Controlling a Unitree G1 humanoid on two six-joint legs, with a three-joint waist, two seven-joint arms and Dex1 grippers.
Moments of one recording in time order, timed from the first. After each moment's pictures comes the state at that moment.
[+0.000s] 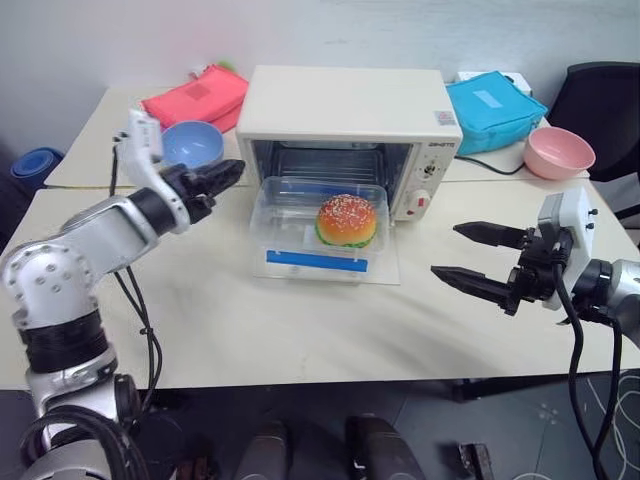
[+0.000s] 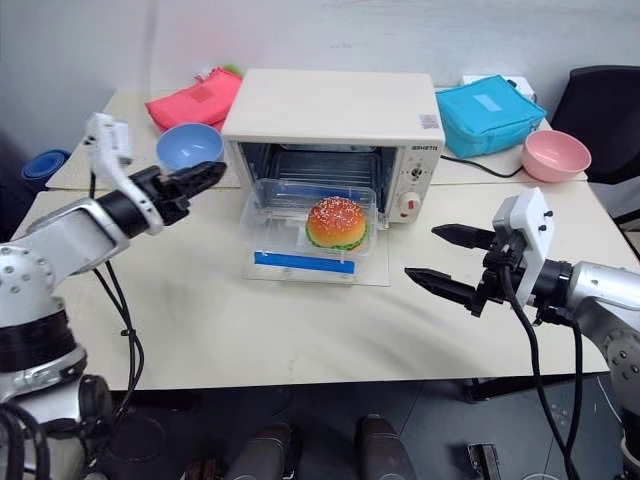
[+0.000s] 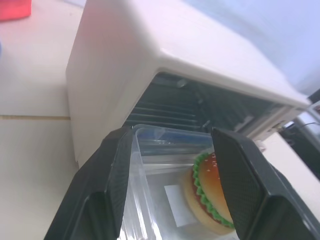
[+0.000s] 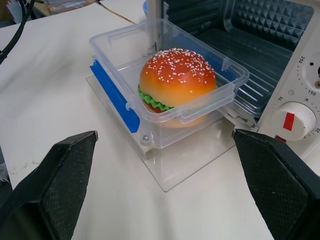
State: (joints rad) left arm -0.60 0.64 0.45 -0.21 -1.27 1.12 -0.03; right arm -0.21 -0.89 -0.37 -0.49 0.85 0.77 0.86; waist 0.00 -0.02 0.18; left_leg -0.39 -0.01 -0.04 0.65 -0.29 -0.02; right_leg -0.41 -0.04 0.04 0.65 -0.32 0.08
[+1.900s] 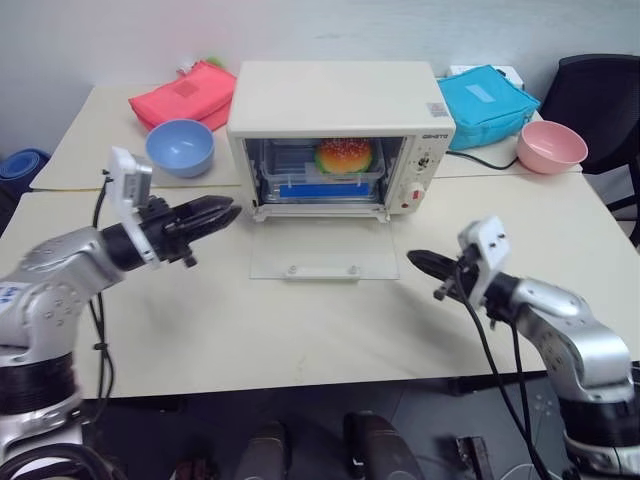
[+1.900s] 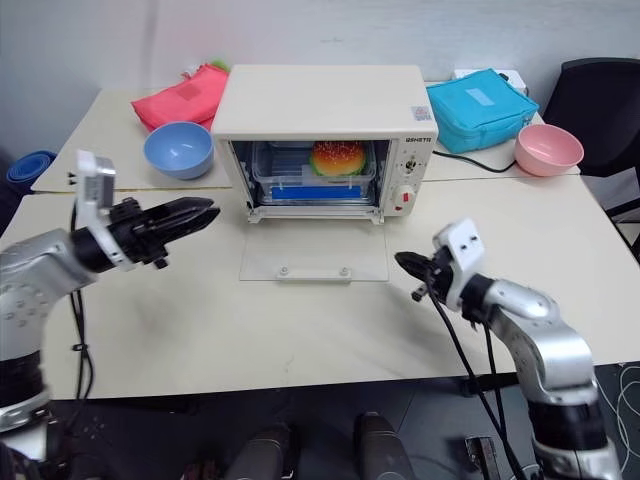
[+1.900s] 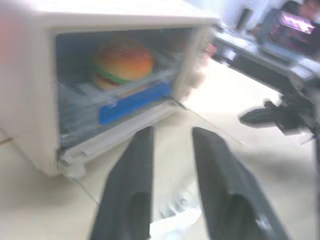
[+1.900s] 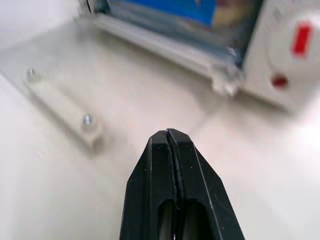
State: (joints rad) left arm -0.40 0.85 0.37 -0.31 -0.83 0.89 -0.79; right arm -0.14 -0.59 -0.16 -0.38 0.46 0.65 0.65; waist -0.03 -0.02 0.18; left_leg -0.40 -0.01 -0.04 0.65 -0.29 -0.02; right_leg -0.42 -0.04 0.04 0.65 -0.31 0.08
